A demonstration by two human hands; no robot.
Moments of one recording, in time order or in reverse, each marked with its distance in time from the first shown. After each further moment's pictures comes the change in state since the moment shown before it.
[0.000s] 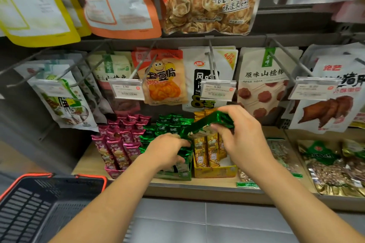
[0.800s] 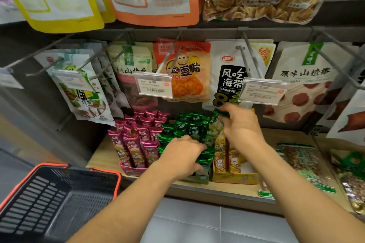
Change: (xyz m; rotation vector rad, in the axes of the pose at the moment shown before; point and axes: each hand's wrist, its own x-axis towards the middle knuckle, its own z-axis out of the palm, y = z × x) left_hand -0.006 -0.015 0.015 0.042 0.088 0.045; right_hand 0.060 0.024 0.084 -0.274 -0.166 0.185
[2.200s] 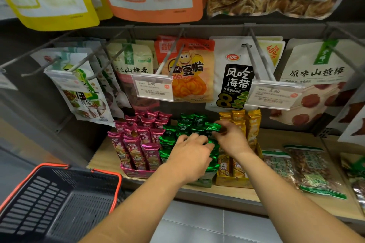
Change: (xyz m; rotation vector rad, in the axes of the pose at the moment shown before) left_hand 0.010 0.010 0.002 0.041 0.071 -0.009; right_hand 0.019 0.036 0.076 0.329 -0.218 0.232
